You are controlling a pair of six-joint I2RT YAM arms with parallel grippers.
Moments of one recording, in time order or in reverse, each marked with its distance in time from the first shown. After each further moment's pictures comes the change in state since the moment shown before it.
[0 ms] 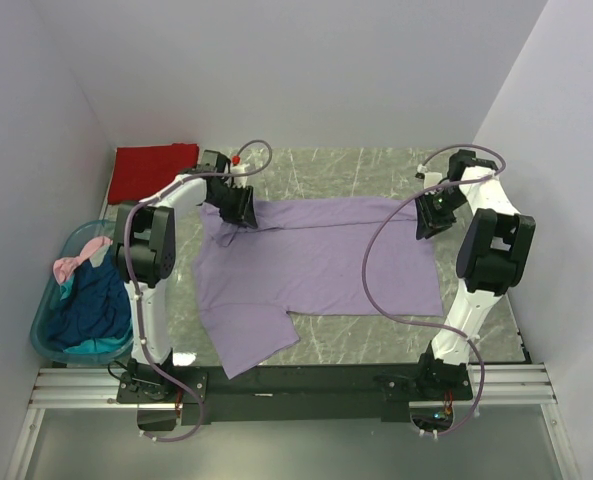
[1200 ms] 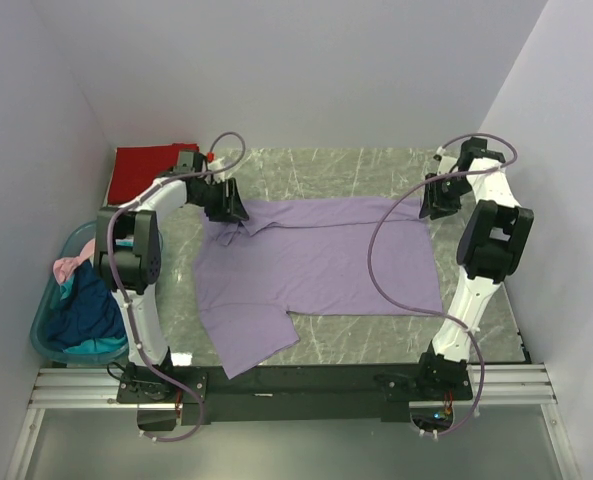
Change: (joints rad) left arm 0.108 -0.101 -0.100 0.098 0.098 -0.164; right arm -0.053 0.153 0.216 0.076 -0.025 0.204
